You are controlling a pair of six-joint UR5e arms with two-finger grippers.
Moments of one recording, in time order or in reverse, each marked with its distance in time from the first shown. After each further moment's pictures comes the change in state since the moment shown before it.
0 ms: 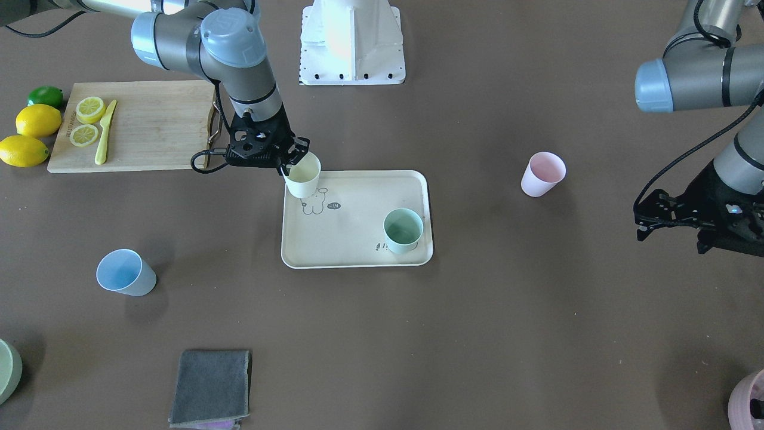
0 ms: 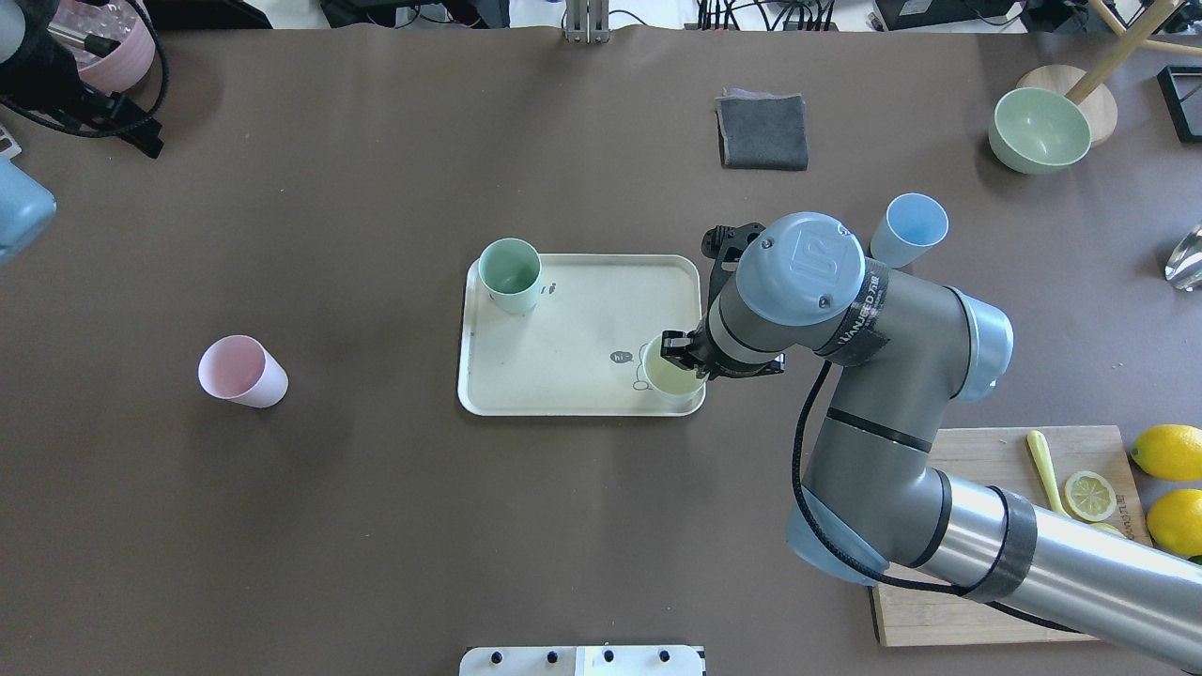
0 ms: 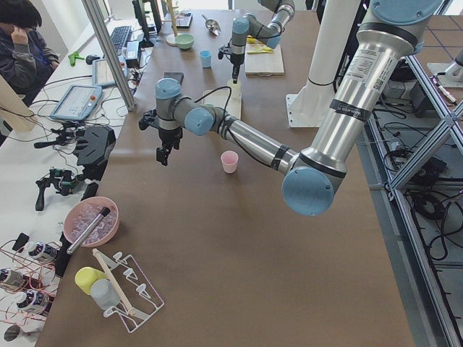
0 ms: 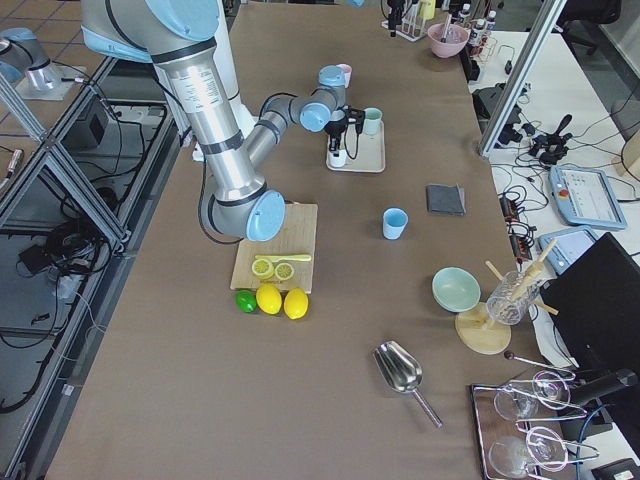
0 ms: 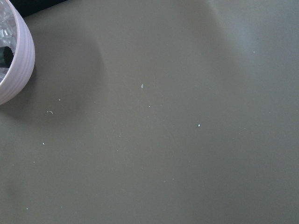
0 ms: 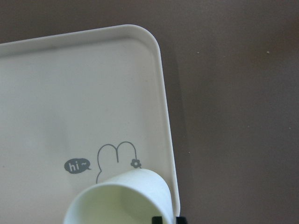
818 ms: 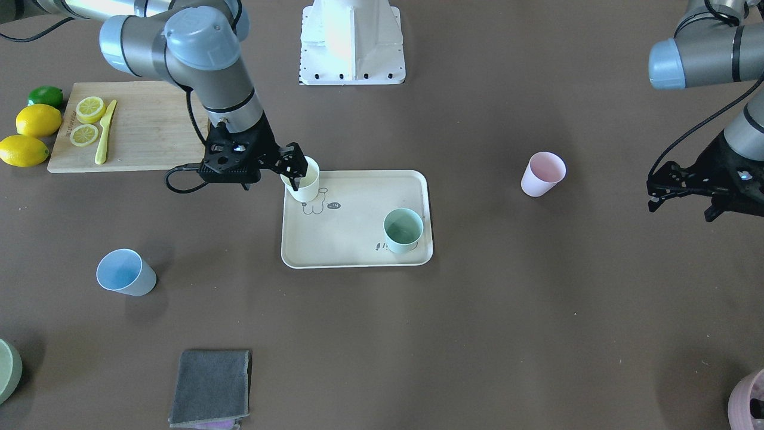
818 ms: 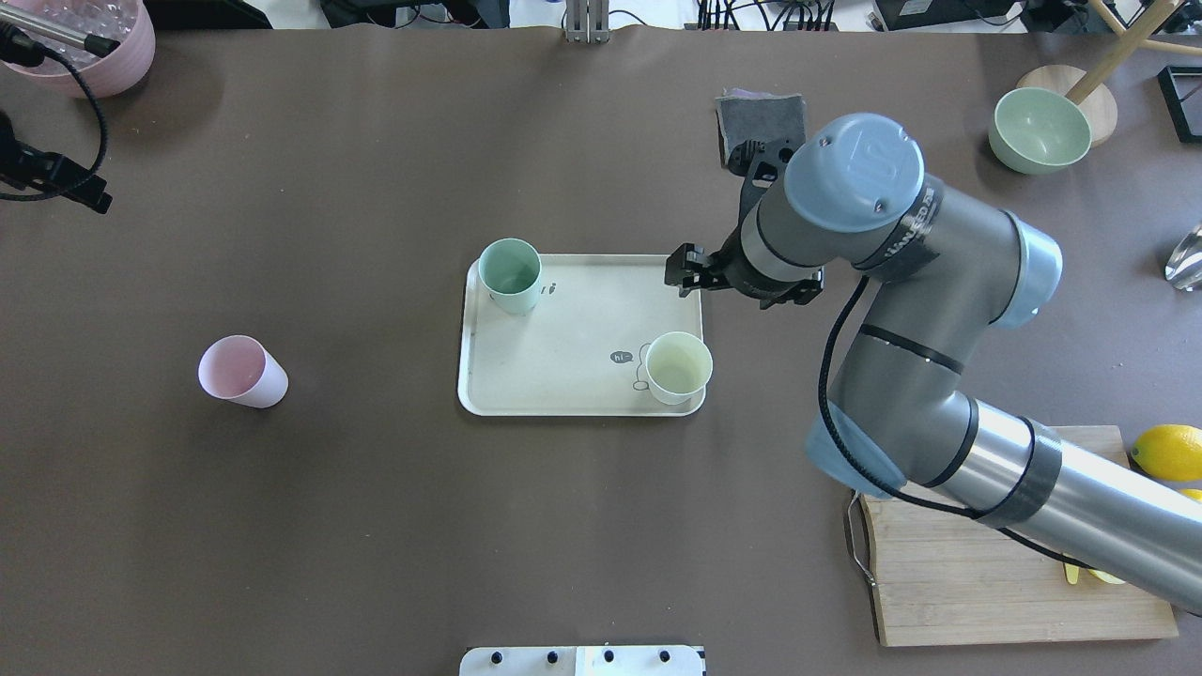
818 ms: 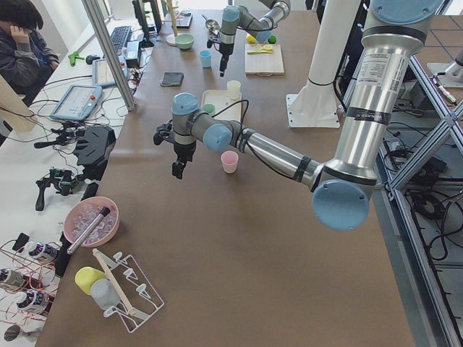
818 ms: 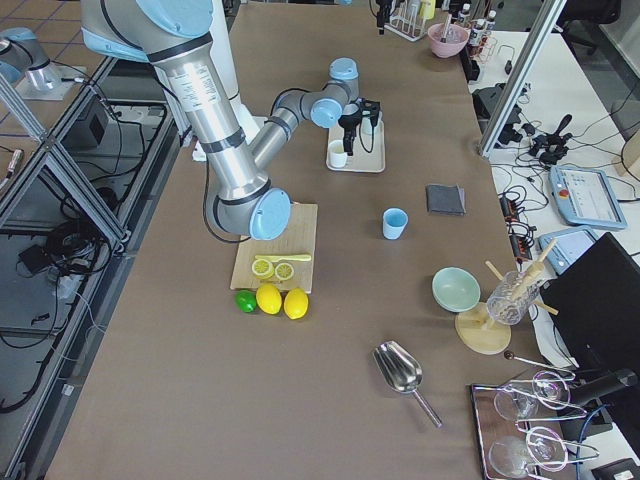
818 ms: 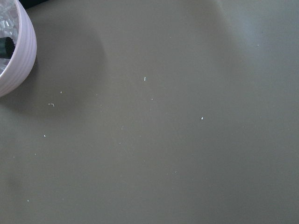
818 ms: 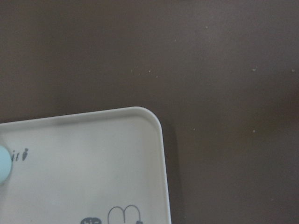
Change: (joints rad) left arm 0.003 0.237 -0.135 -0.121 -0.022 -0.088; right arm 0.166 0.015 -0.009 0.020 0.075 -0.116
